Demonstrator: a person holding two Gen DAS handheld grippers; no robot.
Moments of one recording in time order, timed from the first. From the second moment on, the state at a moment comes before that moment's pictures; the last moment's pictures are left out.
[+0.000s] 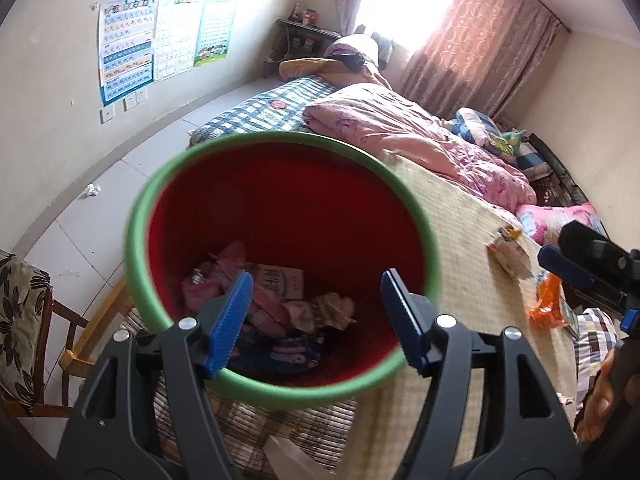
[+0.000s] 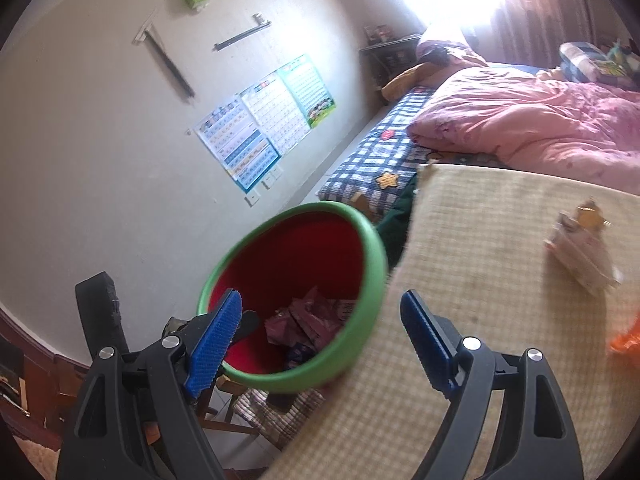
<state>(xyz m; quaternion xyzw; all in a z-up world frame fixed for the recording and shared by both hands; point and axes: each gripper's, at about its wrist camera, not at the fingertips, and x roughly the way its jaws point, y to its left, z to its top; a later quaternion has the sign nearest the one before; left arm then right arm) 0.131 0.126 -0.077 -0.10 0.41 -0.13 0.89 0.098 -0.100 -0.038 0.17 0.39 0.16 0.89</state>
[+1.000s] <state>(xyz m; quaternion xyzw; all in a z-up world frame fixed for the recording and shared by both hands) -0.016 -0.148 -0.126 0.05 0.51 -0.34 0.79 -0.005 -0.338 -0.072 0.20 0.41 0.05 0.89</state>
